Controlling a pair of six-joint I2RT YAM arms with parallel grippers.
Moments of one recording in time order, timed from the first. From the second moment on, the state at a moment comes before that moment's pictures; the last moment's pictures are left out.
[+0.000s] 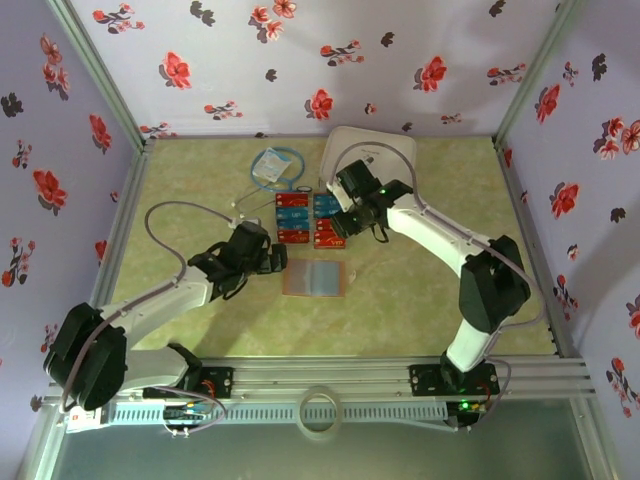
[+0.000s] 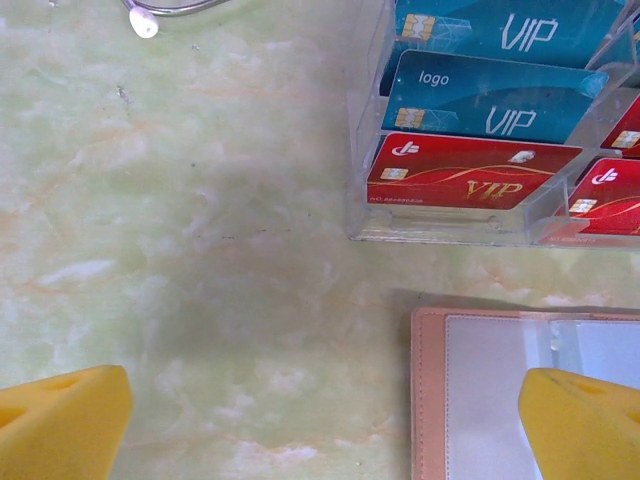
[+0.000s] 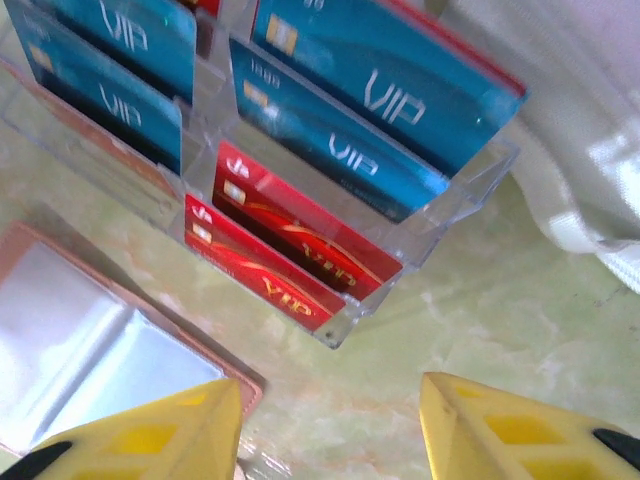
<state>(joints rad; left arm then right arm) -0.68 1.23 0.70 -0.35 -0.28 -0.59 0.63 1.72 1.41 -0.77 0.02 -0.03</state>
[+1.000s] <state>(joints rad) -0.60 1.15 0.64 -0.35 -0.27 -0.59 0.71 1.97 1.53 -0.79 0.03 -0.24</state>
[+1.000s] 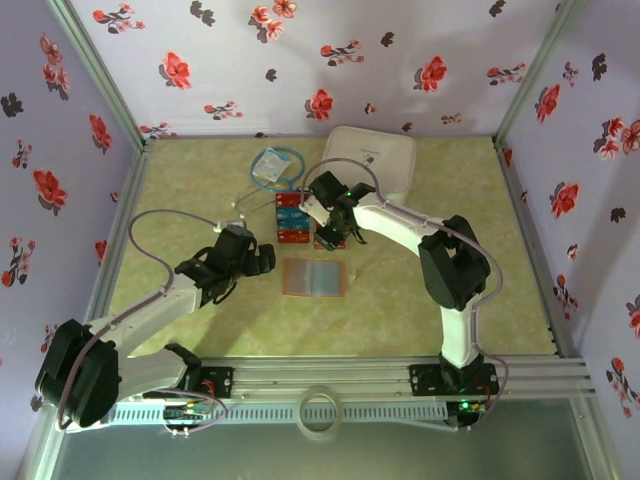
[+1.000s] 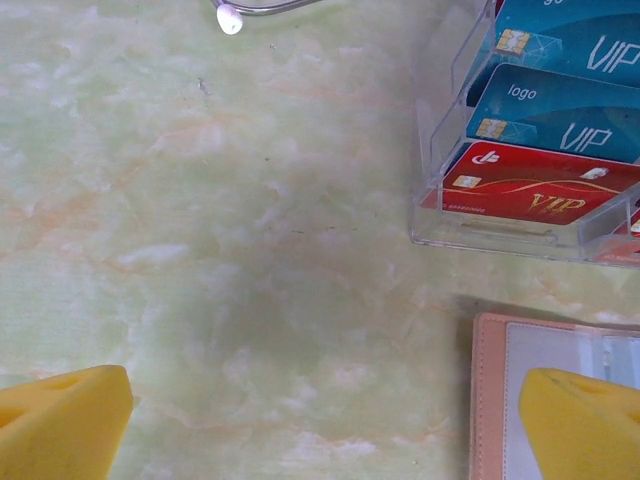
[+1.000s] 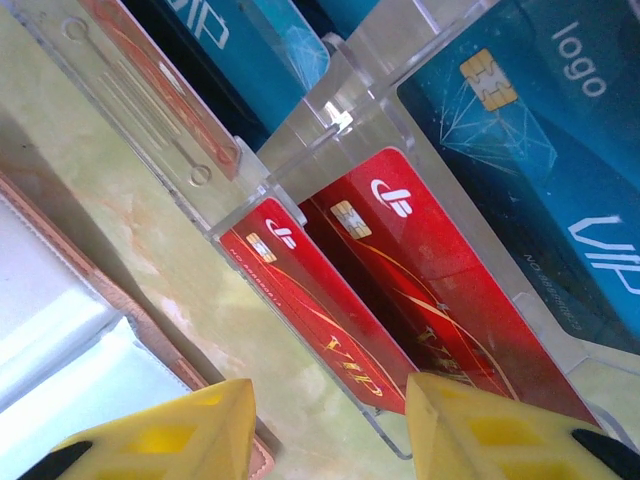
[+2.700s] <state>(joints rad) -0.60 1.14 0.60 -0.33 -0.25 -0.62 0.73 2.06 1.62 -0.82 0.10 -0.30</state>
